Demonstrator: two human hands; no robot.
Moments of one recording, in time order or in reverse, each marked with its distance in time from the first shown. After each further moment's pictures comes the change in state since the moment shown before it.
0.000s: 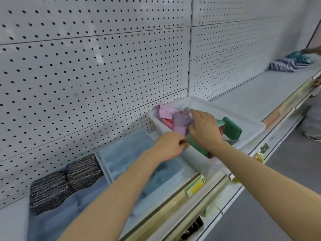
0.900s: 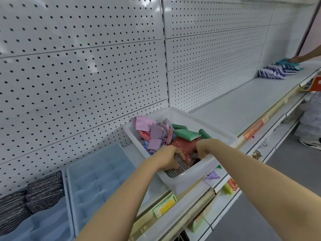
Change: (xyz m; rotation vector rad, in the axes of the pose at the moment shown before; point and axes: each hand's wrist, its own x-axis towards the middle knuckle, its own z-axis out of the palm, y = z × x) left_hand 0.093 0.059 0.056 -0.046 -0.186 -0.066; right_hand 0.031 0.132 -0.011 -0.390 -1.100 0.050
